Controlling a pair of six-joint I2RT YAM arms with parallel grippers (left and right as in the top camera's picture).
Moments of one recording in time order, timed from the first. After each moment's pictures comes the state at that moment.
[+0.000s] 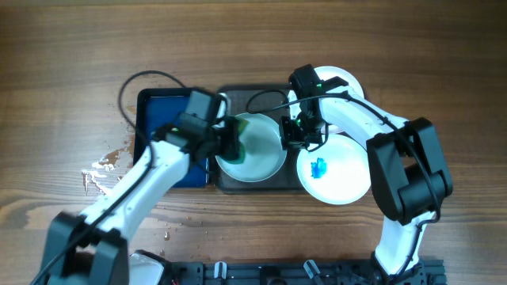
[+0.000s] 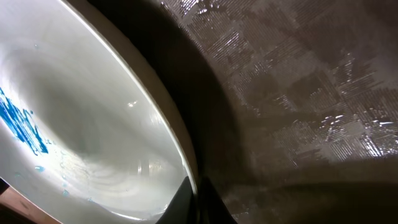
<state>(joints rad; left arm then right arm) -0.42 1.51 0.93 -0.51 0.21 -0.49 0.40 2.03 1.33 -0.86 -0.38 0.33</state>
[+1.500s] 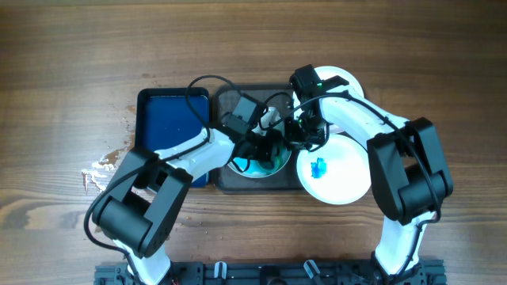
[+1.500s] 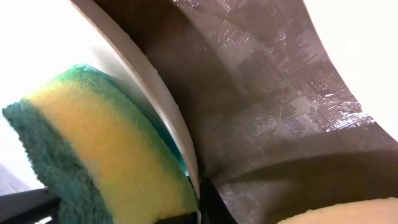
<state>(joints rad) -0.58 1.88 0.99 -0.24 0.39 -0.43 0.40 2.03 1.33 -0.90 -0.32 0.41</state>
